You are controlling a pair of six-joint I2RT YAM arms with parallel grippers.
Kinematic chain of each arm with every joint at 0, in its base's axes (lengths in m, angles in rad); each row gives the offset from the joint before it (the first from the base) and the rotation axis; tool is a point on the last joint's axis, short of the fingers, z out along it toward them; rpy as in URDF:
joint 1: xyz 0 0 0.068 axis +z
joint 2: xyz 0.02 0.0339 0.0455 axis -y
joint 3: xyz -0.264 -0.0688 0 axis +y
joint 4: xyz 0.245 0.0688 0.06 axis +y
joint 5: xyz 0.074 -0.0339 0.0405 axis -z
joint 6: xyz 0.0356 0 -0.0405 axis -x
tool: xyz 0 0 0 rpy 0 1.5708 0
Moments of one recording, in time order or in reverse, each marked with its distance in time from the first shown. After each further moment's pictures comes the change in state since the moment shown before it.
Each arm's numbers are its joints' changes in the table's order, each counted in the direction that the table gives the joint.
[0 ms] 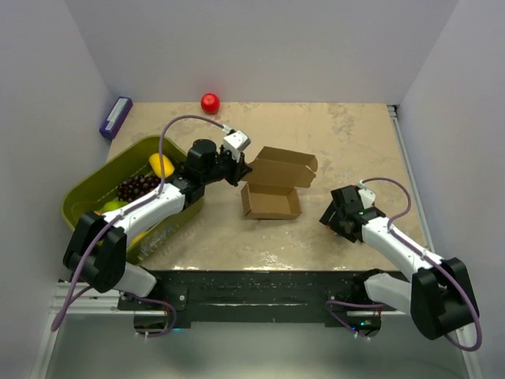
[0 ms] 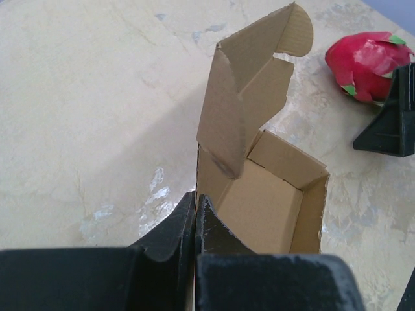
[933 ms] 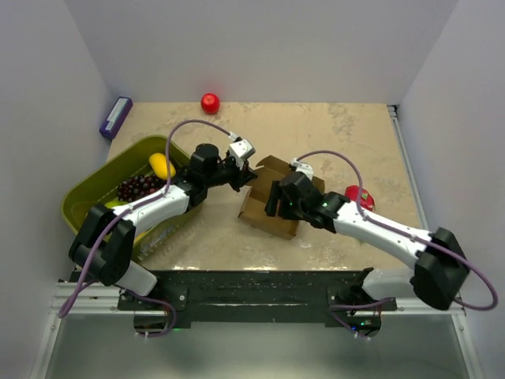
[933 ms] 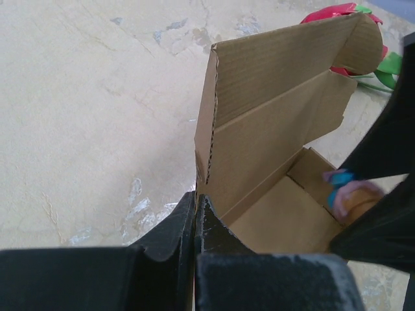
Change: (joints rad) left arm 0.000 -0.061 0.050 -0.122 0.145 -0.077; right arm 0.480 -0.129 -0.340 -0.086 -0.082 0.076
